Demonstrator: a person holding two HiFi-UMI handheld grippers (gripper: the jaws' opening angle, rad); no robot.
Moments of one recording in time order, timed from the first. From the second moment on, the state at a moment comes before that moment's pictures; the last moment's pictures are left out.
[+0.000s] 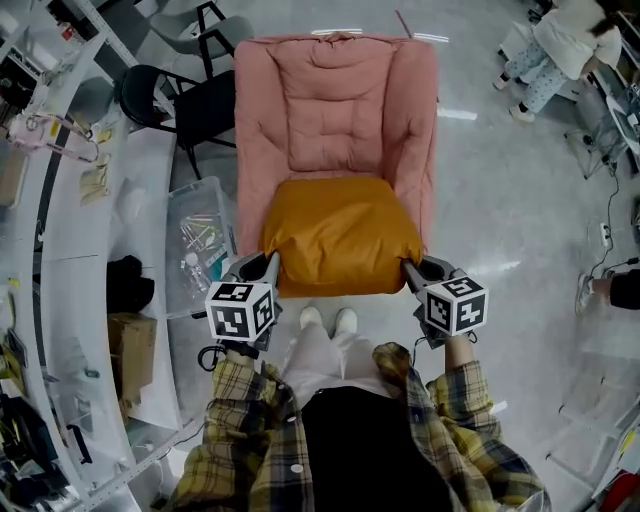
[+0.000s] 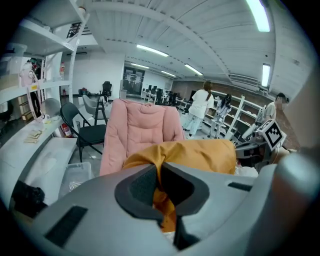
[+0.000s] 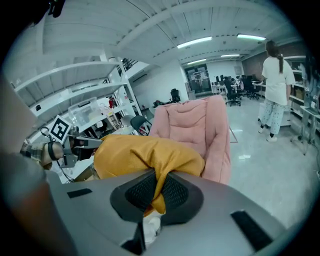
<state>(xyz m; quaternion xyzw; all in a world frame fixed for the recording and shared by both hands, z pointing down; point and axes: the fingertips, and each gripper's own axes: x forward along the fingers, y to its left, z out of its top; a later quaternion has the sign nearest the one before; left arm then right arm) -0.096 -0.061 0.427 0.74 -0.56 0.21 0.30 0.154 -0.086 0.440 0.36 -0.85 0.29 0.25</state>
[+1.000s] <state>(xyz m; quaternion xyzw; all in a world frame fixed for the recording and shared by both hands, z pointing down) -0.148 -0.279 0.420 0.75 -0.54 0.20 0.32 0.099 -0.298 0.424 0.38 -0.84 0.31 0.23</state>
